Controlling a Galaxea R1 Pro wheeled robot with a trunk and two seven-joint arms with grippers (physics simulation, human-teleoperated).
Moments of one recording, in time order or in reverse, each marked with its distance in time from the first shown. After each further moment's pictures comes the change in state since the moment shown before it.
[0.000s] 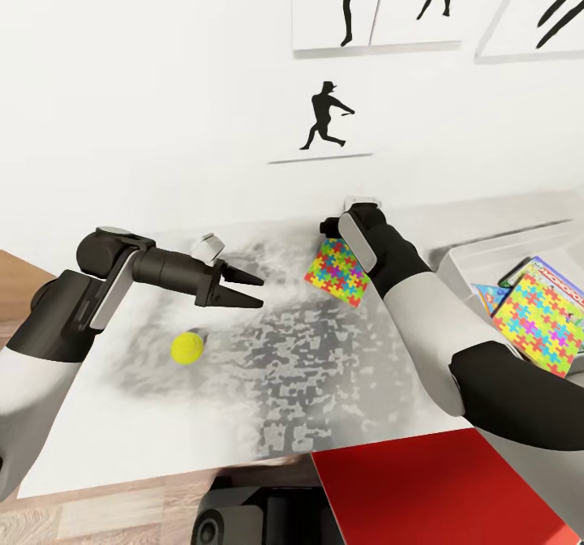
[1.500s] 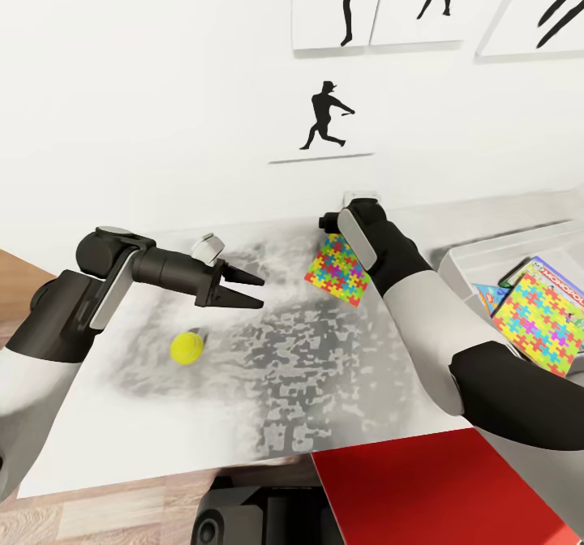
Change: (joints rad) left arm 0.000 0.000 -0.001 -0.010 0.001 0.000 0.000; right arm -0.003 0.003 0.001 -0.032 0.002 0.005 -0.008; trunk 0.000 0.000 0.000
